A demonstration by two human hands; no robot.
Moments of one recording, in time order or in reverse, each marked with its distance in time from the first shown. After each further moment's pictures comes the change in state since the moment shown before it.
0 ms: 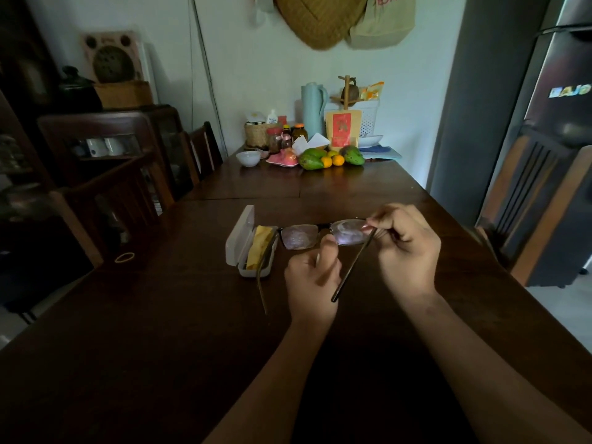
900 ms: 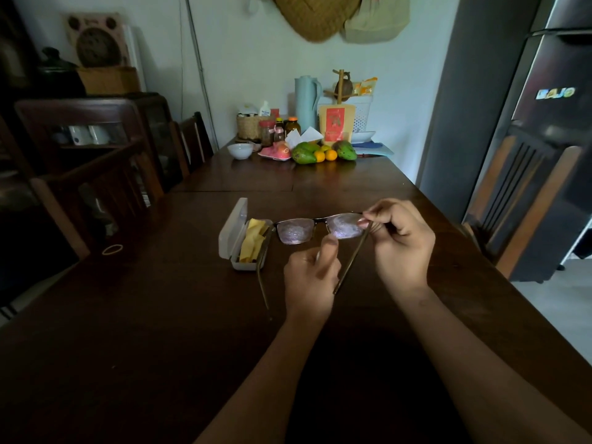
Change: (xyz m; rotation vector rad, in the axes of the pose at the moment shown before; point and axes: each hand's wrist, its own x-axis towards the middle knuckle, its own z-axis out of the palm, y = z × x) left_hand 0.001 -0.005 -0.003 0.025 -0.095 -0.110; right_hand -0.003 0.001 0.003 0.064 0.020 0.106
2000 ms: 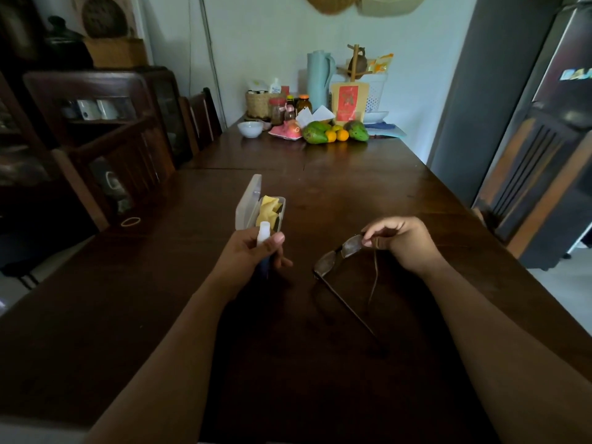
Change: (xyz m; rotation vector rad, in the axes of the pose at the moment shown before) left_hand 0.027 -0.006 -0.139 0.160 -0.353 -0.045; right_hand -0.020 0.060 -0.012 0.175 -0.675 0.547
